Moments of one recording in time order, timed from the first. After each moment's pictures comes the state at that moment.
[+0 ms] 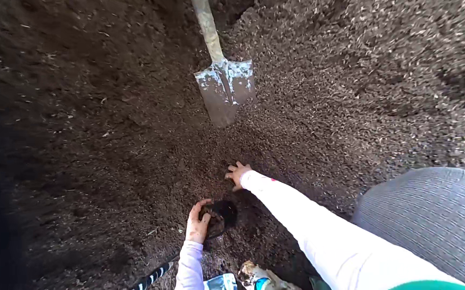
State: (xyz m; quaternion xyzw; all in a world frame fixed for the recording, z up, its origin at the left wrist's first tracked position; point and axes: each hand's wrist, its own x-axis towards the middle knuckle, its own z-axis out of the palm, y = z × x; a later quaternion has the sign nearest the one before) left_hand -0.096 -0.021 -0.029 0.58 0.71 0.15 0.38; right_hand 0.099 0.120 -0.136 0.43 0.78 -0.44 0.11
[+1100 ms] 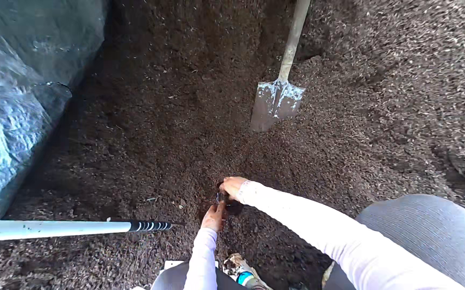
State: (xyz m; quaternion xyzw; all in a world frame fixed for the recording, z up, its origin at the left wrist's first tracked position) left_hand -0.087 -0.099 0.004 0.26 0.80 0.14 0.53; right_hand 0.022 0.023 0.043 0.29 0.88 -0.33 0.20
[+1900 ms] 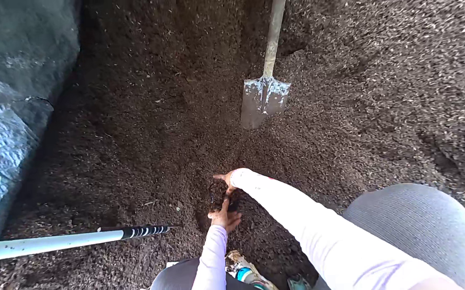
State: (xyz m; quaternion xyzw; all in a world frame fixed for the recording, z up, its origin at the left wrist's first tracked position) left_hand -0.032 -0.089 -0.015 -0.01 0.75 0.36 0.55; right_hand 0.030 0.064 -0.006 0.33 0.81 -0.42 0.25
